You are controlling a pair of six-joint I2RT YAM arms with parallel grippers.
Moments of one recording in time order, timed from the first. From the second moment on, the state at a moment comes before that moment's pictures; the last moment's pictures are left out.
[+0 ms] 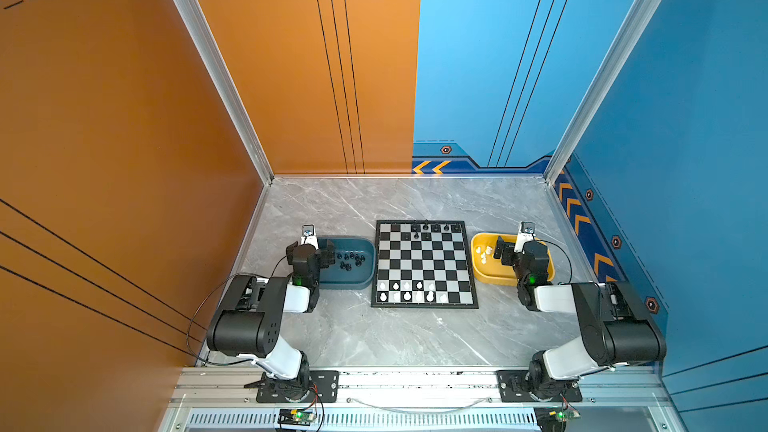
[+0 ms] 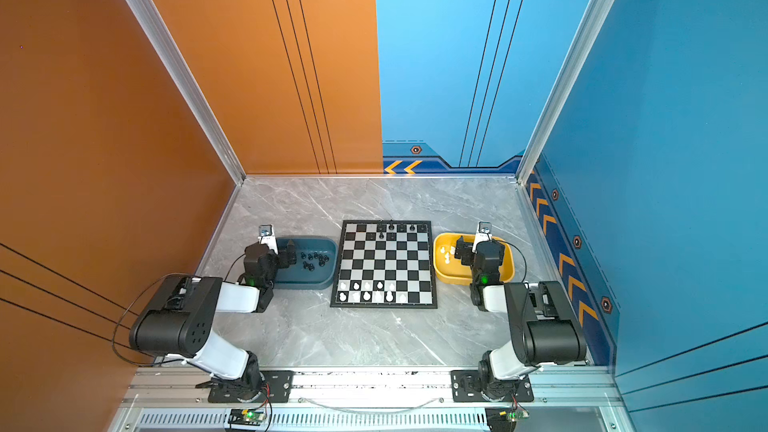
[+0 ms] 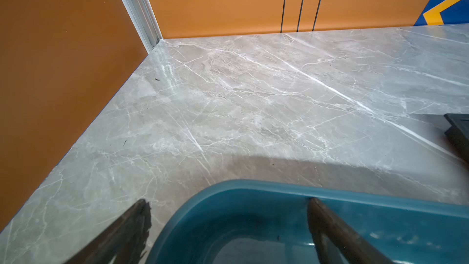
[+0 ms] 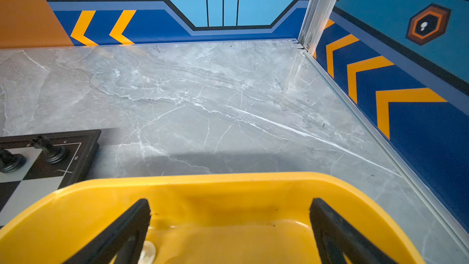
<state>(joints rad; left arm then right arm) -0.05 1.58 0.36 0.86 -0.24 0.01 0.03 1.52 0.37 0.79 0.19 0.03</state>
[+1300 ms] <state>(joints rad) -0.07 1.44 0.43 0.64 -0.26 0.01 0.03 1.50 0.39 0.72 0.20 0.04</state>
